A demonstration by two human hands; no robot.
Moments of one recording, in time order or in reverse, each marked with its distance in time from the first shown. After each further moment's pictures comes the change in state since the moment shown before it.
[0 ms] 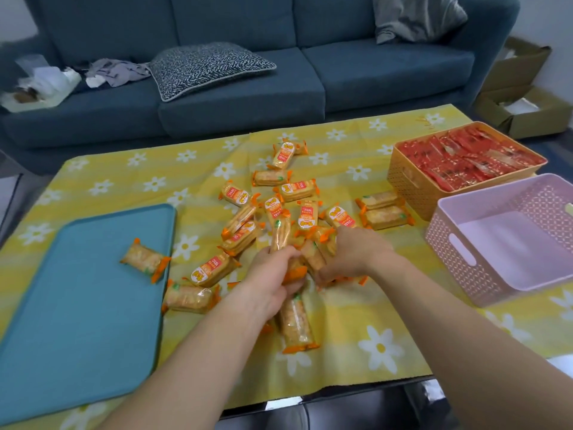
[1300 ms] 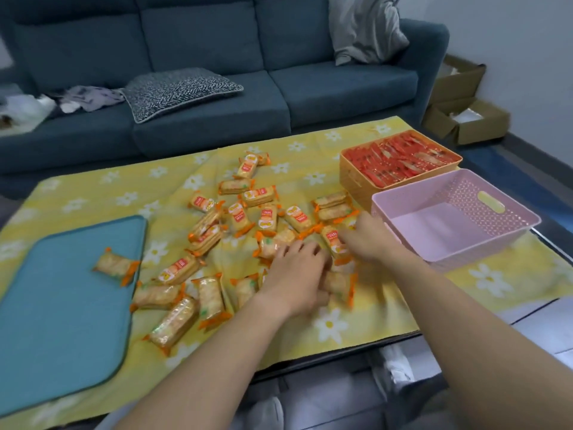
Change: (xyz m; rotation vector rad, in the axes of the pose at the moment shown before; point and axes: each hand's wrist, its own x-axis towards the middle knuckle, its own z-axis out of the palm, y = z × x) left_hand -0.053 -0.045 0.071 1.813 -0.228 1.024; right_hand -0.024 0.109 -0.006 0.426 0.289 0.122
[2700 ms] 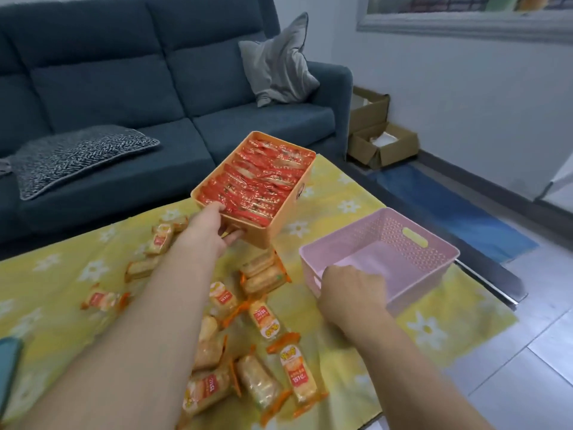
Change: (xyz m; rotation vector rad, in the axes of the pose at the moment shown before) left_hand 0.213 -0.035 -0.107 -1.747 0.310 -0.865; right_hand -0.003 0.024 -0.076 -0.548 0.081 0.121
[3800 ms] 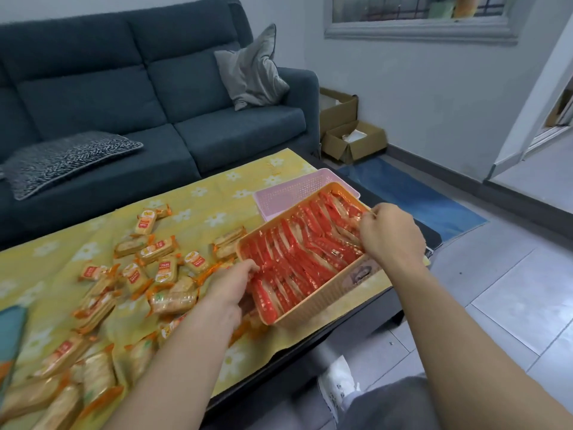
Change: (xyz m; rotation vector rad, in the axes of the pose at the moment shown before) left_hand -0.191 -0.141 -0.016 0.311 -0.154 -0.082; right_hand -0.072 0.143 -0.018 0.623 0.445 0.341
